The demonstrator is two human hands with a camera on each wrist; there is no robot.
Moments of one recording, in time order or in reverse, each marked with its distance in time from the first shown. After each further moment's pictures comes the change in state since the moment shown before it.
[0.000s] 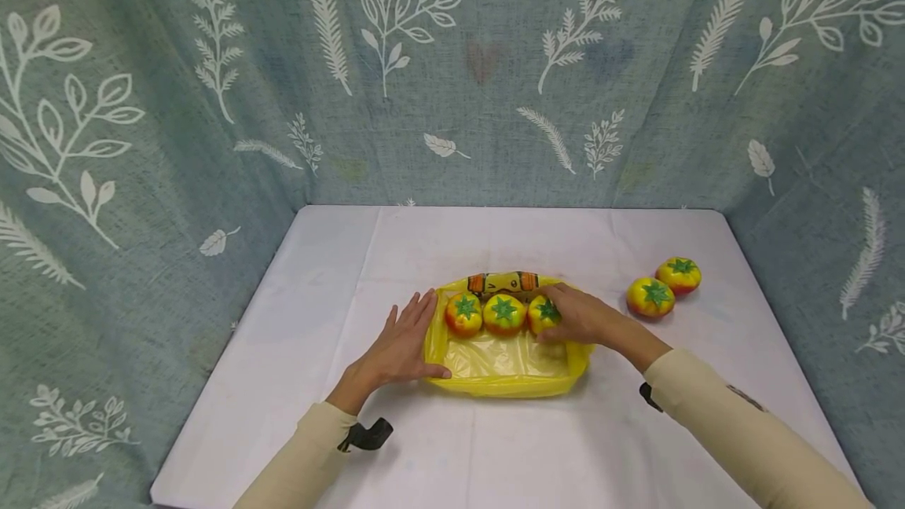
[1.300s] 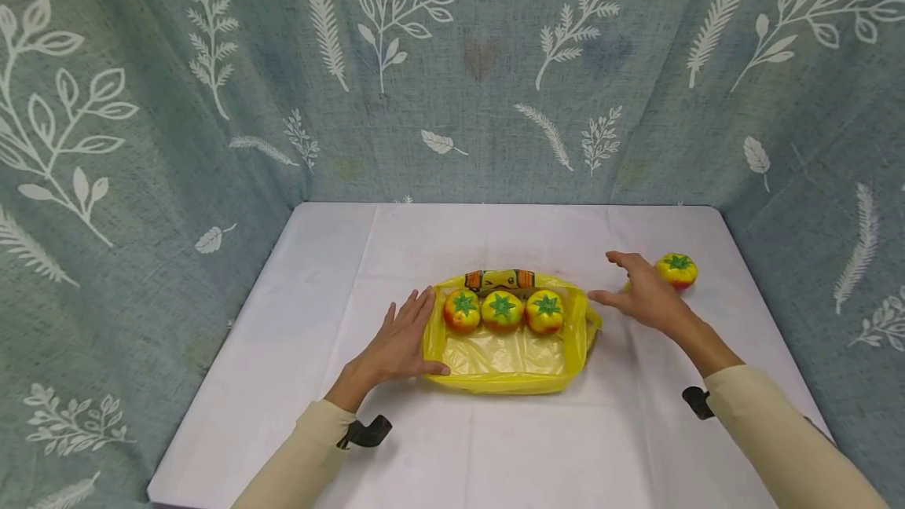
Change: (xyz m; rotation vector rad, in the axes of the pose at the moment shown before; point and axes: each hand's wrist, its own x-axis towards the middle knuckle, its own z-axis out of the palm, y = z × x) left_hand 0.000 -0.001 0.001 0.009 0.014 0.015; right_hand -0.055 0.042 -0.045 0.152 0.300 0.213
